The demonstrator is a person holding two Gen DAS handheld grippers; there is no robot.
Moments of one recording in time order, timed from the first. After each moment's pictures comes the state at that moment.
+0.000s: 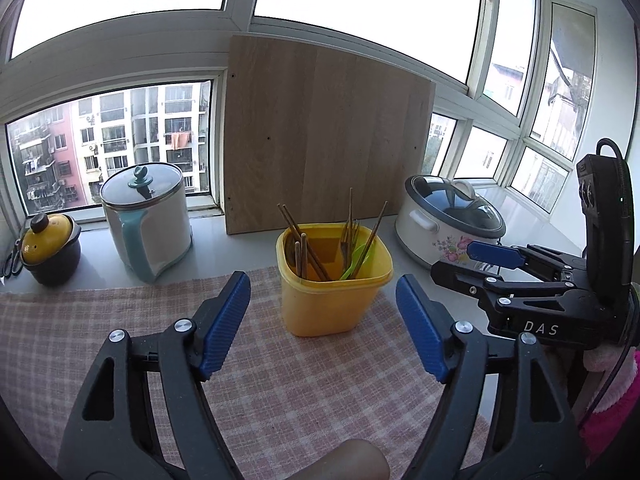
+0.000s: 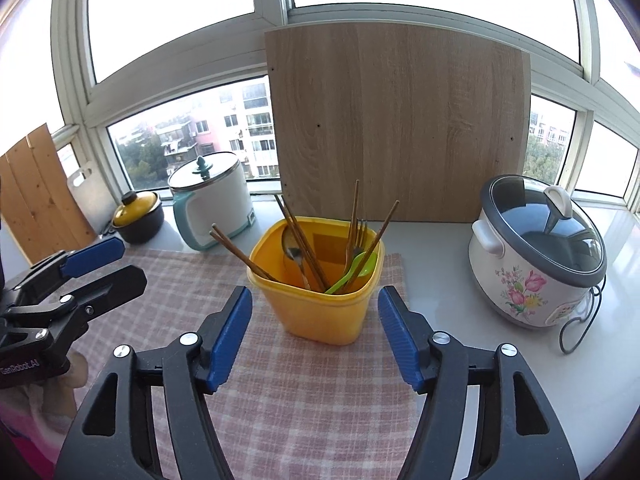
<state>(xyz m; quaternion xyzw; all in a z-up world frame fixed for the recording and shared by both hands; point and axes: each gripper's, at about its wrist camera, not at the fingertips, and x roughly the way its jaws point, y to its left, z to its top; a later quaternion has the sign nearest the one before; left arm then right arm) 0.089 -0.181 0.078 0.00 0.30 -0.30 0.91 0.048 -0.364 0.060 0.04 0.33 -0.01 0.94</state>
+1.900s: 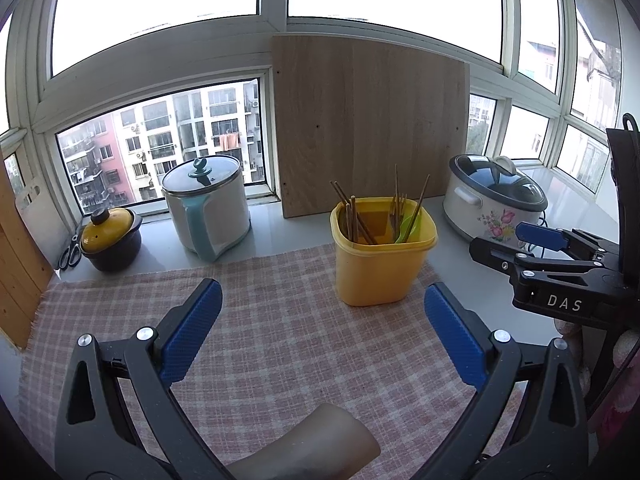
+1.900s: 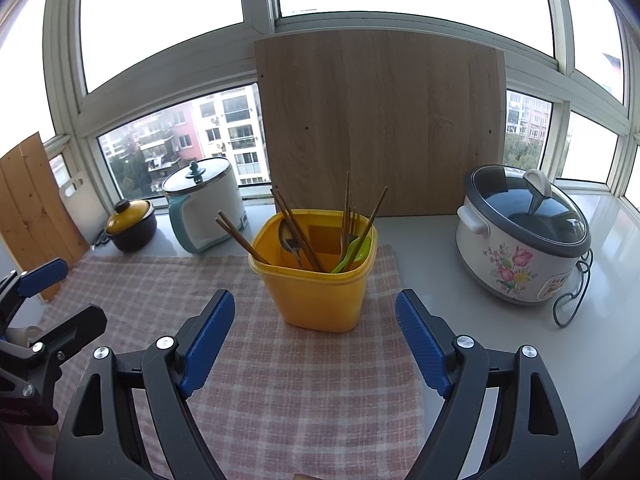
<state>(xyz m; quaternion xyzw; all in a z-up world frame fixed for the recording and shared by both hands) 0.053 -0.160 0.073 0.05 0.30 -0.21 0.93 0.028 -0.354 0.051 0.06 0.32 -0.04 0.94</state>
